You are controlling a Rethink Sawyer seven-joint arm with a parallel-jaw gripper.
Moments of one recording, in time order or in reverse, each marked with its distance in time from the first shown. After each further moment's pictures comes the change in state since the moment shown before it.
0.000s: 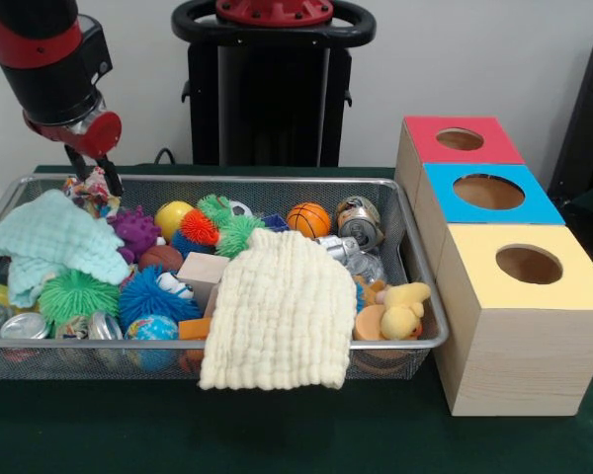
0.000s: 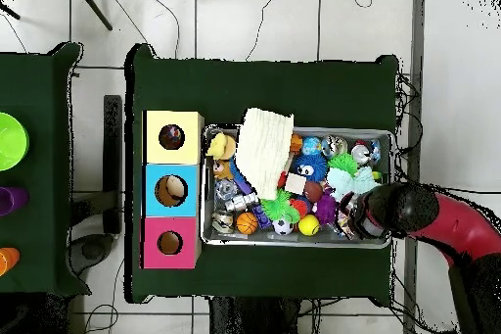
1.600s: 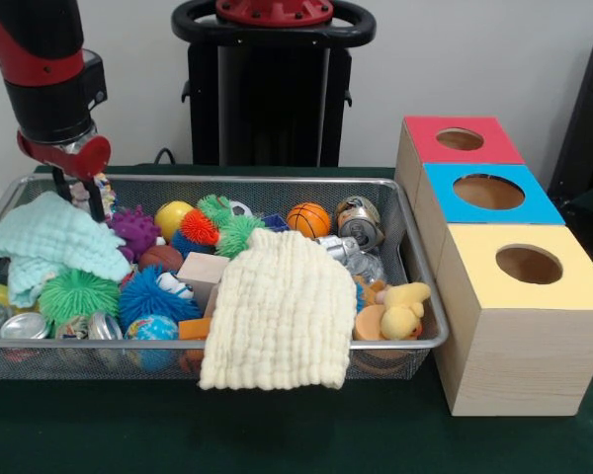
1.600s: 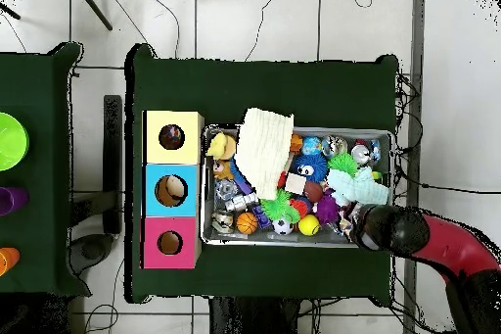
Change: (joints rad) arm -0.044 0.039 -0.033 0.062 -0.101 -0.270 0.000
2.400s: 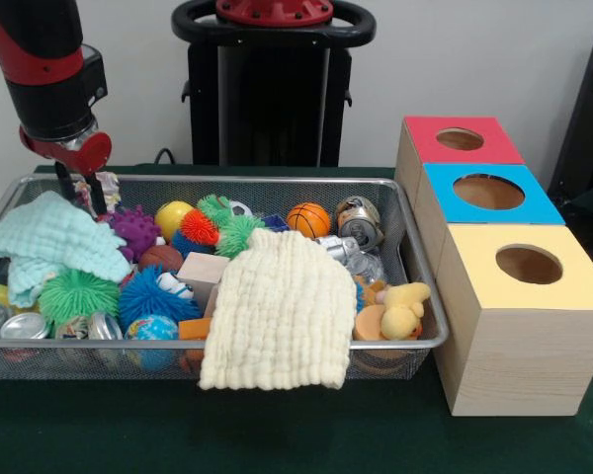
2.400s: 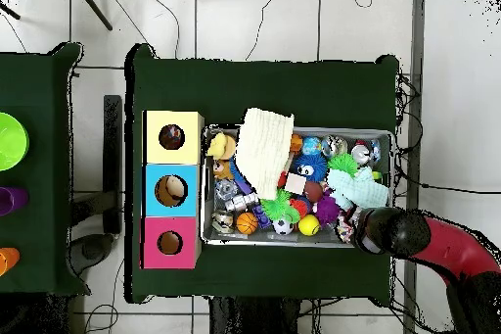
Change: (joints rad) arm 0.007 0.000 -0.021 0.001 0.013 0.039 0.000
